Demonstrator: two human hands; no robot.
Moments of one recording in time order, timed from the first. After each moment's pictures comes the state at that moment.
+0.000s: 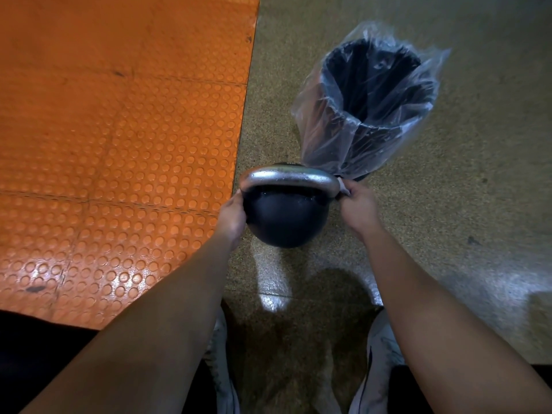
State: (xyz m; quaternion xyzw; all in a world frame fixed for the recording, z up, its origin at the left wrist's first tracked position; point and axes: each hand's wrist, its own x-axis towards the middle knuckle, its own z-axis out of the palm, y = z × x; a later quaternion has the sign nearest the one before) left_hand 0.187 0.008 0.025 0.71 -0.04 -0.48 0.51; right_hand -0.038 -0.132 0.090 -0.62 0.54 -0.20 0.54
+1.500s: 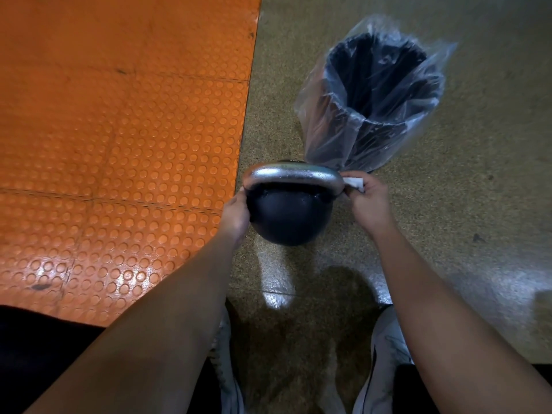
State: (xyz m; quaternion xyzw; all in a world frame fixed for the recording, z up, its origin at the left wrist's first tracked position) left_hand 0.182 0.006 0.037 0.73 -0.04 -0.45 0.51; right_hand -0.044 -0.132 0.105 -0.62 0.54 -0.24 0.52
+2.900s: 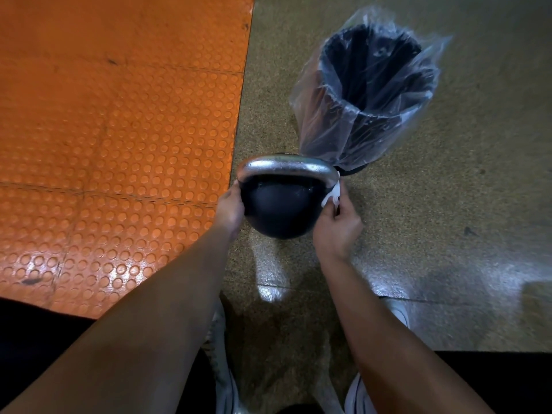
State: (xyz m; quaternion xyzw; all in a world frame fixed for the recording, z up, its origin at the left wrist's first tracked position) left_hand 0.180 0.007 0.041 0.72 -0.01 -0.45 0.53; right_hand -0.011 -0.039 0.094 -0.54 0.65 -0.38 0.38
